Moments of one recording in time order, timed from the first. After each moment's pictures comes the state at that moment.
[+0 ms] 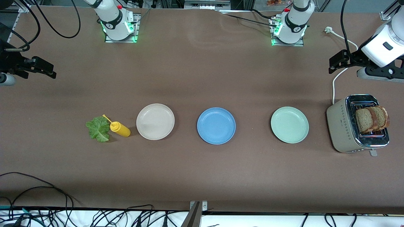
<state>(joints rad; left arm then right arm) 0.02 -0.02 -0.10 -1.59 -0.01 1.50 0.01 0.11 0.04 -0.12 -1.54 0.01 1.53 -0.02</state>
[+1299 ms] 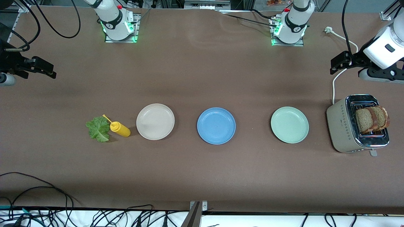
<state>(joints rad) 0.04 -0.01 -0.10 -1.59 -0.01 1.50 0.01 0.11 0.04 -0.12 -1.54 0.01 1.53 -0.02</state>
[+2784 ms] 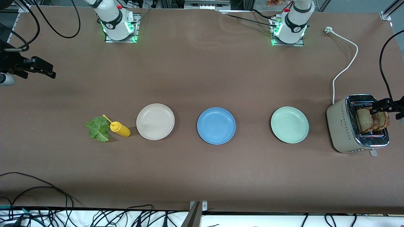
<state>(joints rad) 0.35 0.31 -0.09 -1.57 0.07 1.86 0.44 0.11 0.04 -0.12 -1.54 0.01 1.53 -0.02</state>
